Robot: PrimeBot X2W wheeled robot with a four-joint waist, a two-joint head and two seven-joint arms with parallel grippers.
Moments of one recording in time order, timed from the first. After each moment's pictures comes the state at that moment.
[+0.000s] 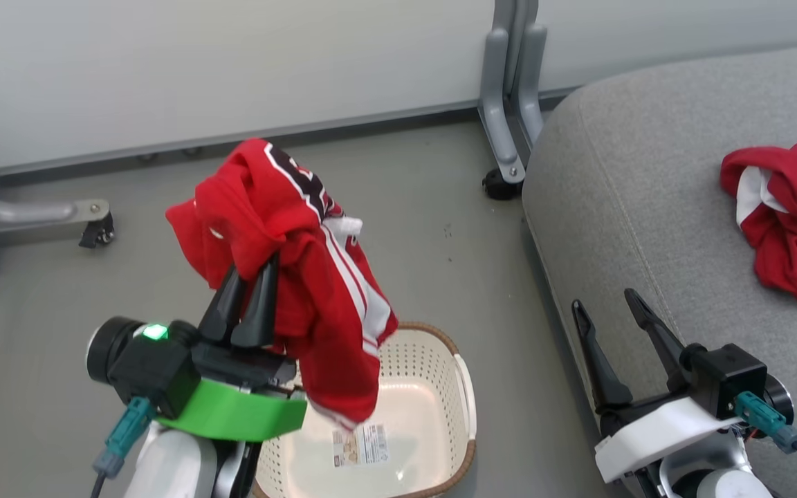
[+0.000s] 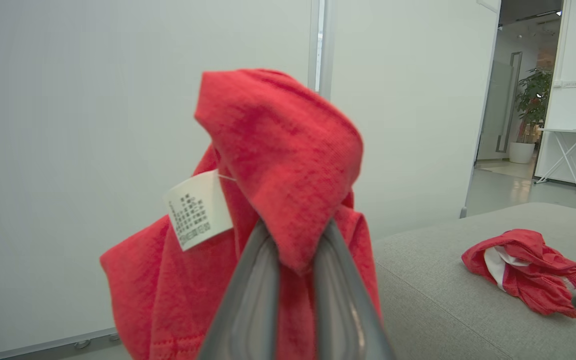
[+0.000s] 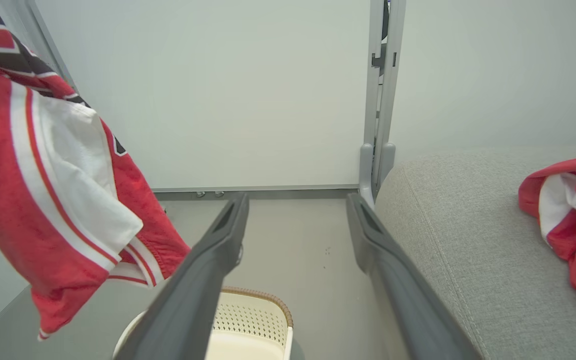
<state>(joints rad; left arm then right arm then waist) -0.17 0.10 -0.27 -0.06 -0.26 -0.11 -0.26 0.05 -0.06 0.12 -0.13 0.14 0.13 -0.03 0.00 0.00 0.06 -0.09</state>
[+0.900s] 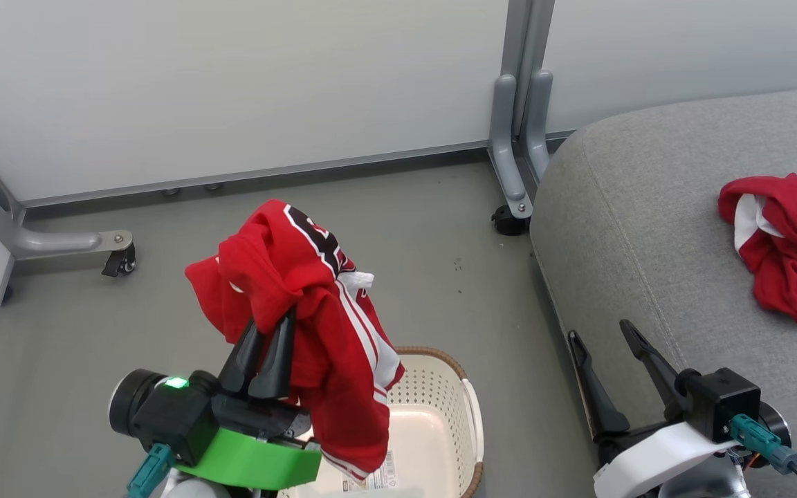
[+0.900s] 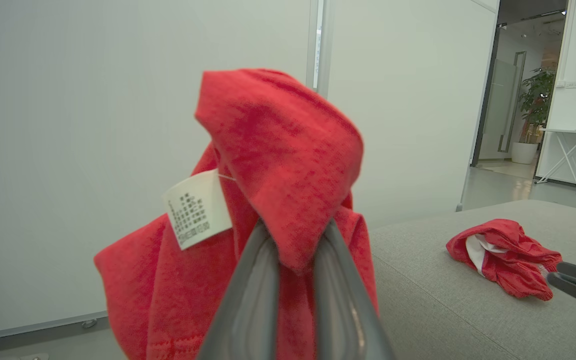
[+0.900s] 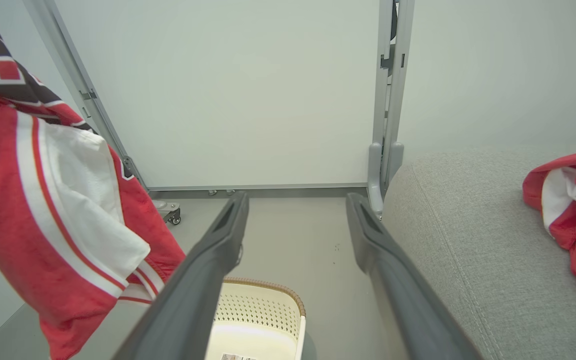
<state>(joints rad) -0.04 0.08 -0.29 -0.09 -0.24 -0.11 -0.26 0.13 -0.05 0.13 -0.17 0.14 0.13 0.02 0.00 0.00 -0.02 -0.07</state>
